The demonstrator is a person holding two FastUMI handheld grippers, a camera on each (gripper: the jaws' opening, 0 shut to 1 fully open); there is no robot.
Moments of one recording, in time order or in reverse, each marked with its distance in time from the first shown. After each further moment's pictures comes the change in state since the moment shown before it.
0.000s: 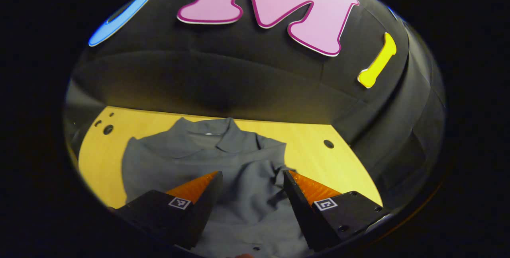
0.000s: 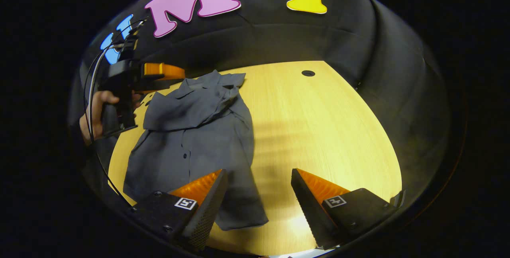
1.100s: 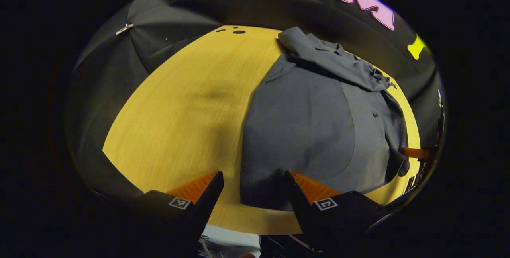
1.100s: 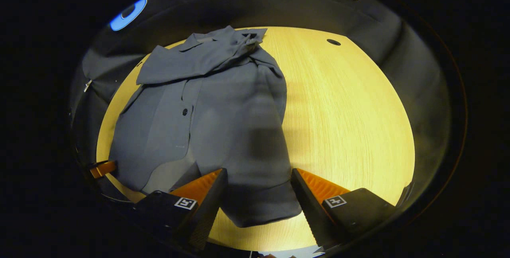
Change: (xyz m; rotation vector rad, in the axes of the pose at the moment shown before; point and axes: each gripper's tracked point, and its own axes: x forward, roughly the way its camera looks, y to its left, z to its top) left arm -0.237 0.195 -0.310 -0.238 0.362 0.376; right arm 0.034 0.034 -0.087 -0.101 0.255 -0.038
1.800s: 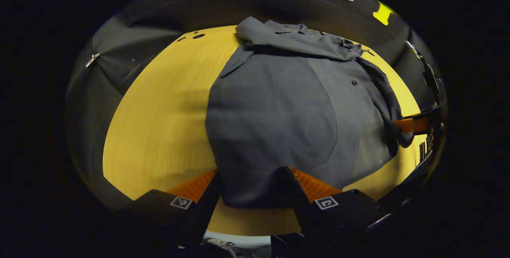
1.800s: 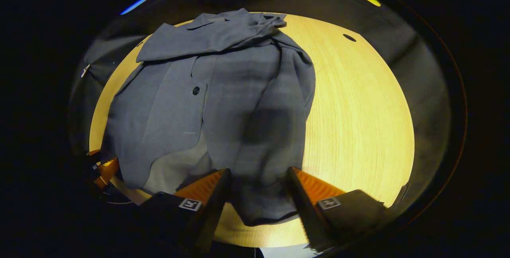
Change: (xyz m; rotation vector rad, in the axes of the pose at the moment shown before) left arm 0.012 -0.049 -0.007 0.249 0.018 -0.055; right arm 0.004 0.004 -0.016 -0.101 0.142 -0.022
